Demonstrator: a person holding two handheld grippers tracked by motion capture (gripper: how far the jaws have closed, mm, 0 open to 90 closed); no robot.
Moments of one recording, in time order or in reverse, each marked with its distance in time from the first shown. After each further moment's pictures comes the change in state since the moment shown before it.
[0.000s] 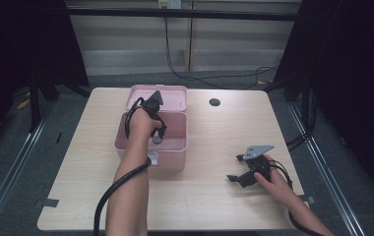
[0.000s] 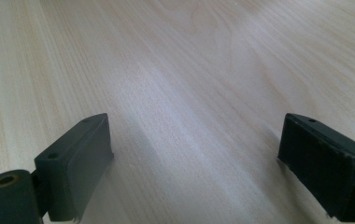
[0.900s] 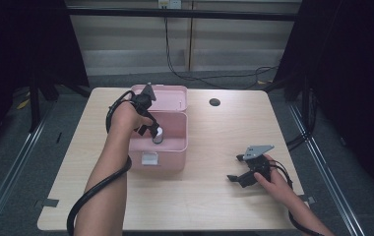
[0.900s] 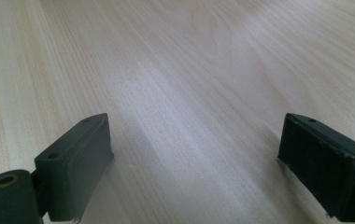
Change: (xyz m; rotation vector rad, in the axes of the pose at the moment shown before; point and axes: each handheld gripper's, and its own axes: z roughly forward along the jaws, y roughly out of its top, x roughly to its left) left arm 0.004 -0.025 -0.060 0.019 -0.042 0.089; right arm 0.000 0.000 0.000 0.000 0.001 0.000
